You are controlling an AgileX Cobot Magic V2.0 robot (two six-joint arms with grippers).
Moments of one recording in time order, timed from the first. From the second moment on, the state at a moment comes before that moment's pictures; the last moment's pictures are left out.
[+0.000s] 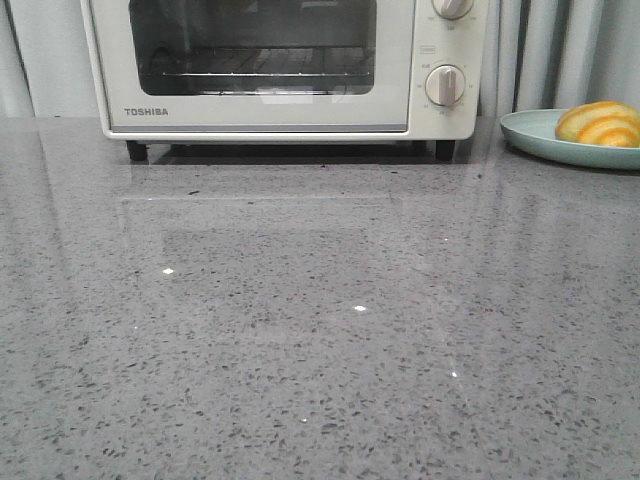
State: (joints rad) left arm -0.13 0.00 0.00 -0.30 -0.03 0.08; right arm 0.04 -0.01 0.01 0.20 -0.03 0.11
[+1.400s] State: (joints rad) left arm -0.41 1.29 -1.20 -0.65 0.22 0.59; right arm 0.06 0.38 -0.44 0.13 0.25 0.06
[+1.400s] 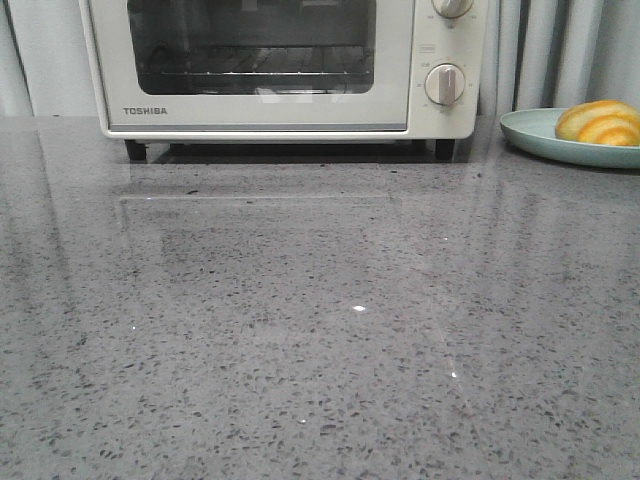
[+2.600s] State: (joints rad) left arm -0.41 1.63 -1.39 -0.69 0.23 0.60; right arm 0.06 0.38 -0.44 0.12 0.25 0.06
